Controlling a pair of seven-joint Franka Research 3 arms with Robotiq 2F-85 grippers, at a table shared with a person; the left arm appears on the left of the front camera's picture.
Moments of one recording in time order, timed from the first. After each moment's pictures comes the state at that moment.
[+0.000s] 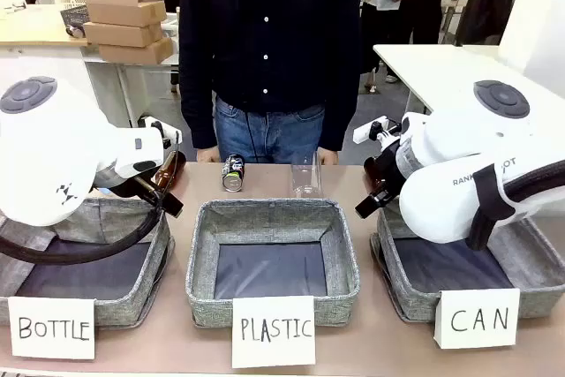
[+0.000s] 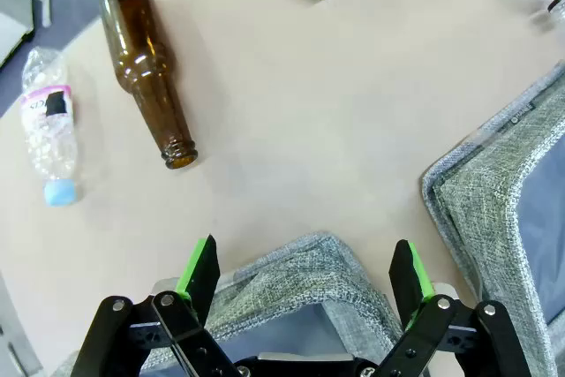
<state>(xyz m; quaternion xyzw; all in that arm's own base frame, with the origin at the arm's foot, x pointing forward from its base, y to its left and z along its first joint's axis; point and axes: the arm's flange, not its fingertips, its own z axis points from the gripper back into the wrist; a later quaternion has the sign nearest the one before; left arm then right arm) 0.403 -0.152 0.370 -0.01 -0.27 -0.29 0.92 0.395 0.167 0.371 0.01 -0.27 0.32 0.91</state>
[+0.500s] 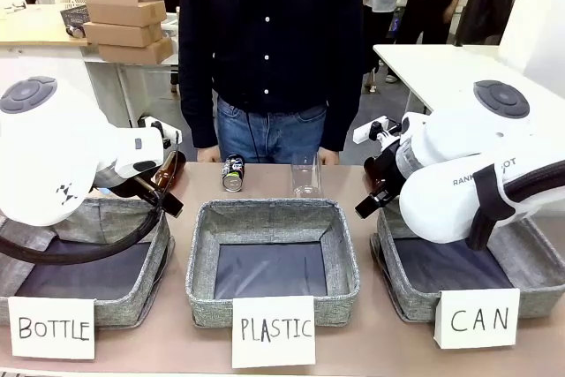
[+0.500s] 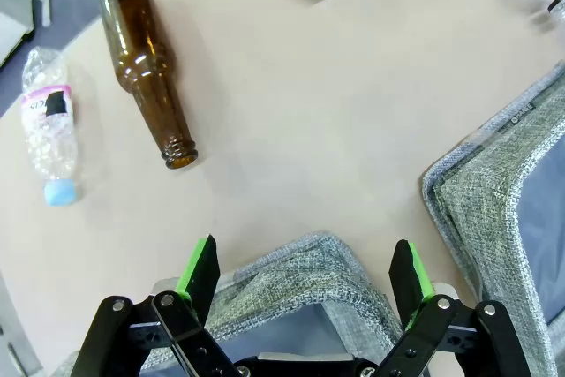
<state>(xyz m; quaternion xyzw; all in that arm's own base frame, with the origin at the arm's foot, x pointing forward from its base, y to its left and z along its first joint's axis) 0.403 -0.152 0.370 -0.01 -0.27 -0.29 0.92 0.395 0.167 0.371 0.01 -0.27 0.32 0.91</state>
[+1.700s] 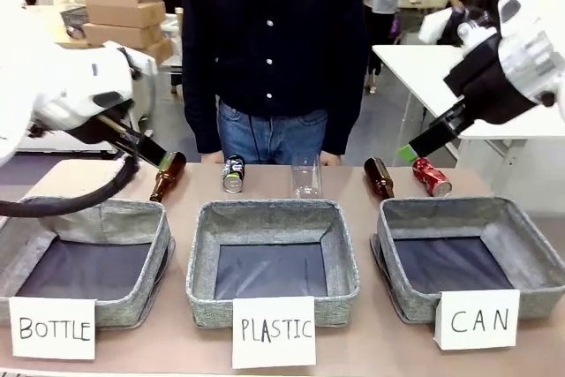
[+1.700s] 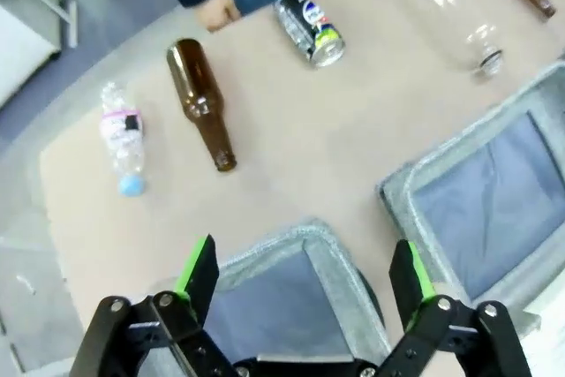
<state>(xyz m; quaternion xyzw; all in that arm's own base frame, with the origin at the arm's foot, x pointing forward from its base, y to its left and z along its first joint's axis) 0.350 -0.151 0.500 -0.01 -0.32 -0.27 0.91 0.291 0.132 0.557 0.06 -0.32 0.34 0.88</state>
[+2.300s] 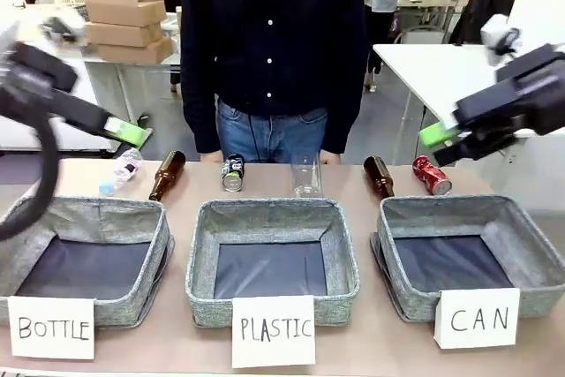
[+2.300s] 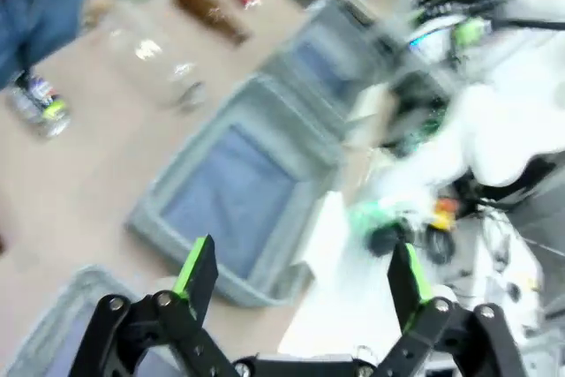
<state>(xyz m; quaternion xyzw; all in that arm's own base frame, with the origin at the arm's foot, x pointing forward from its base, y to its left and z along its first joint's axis) 0.340 -0.068 0.522 -0.46 -0.27 -0.38 0.76 0.291 0.055 0.540 0.46 -0.15 0.18 0.85</state>
